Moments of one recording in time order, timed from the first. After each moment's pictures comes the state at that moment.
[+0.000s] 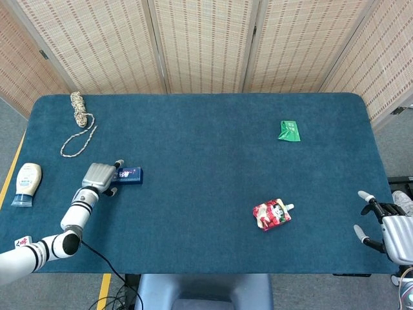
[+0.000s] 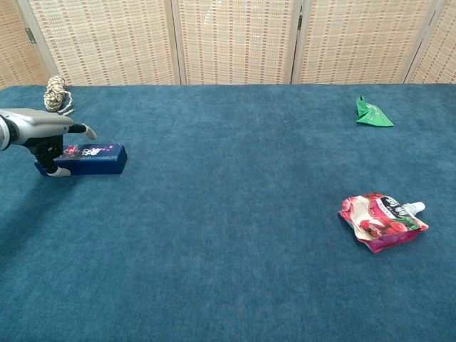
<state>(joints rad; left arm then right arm) -0.85 -1.46 -0.10 -1.21 0.69 0.70 0.58 0.02 -1.09 0.04 -1.56 -1.55 1.54 0.13</state>
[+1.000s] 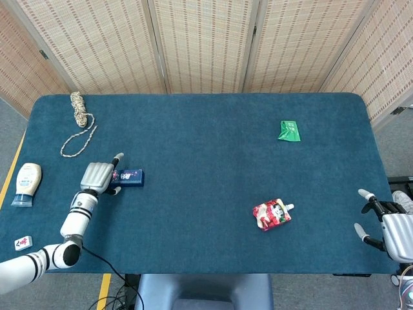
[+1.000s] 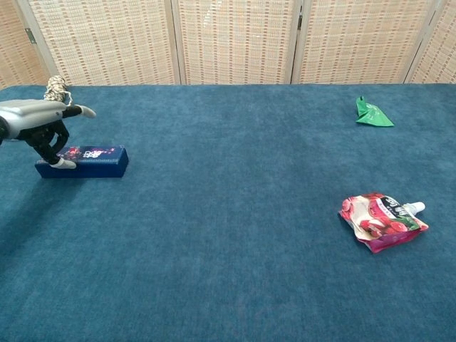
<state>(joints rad) -0.75 -1.46 -0.12 -1.29 0.86 0.91 0.38 0.03 -1.08 0.05 -1.58 -1.55 1.52 0.11</state>
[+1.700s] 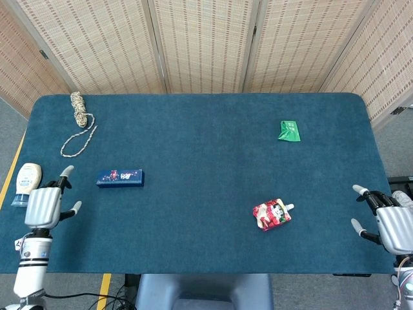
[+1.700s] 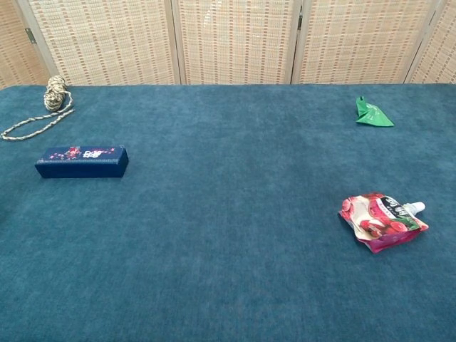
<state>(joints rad) -0.37 -1.28 -0.04 -1.62 1.18 1.50 0.30 0.08 -1.06 0.05 -1.56 -1.54 1.47 0.10</state>
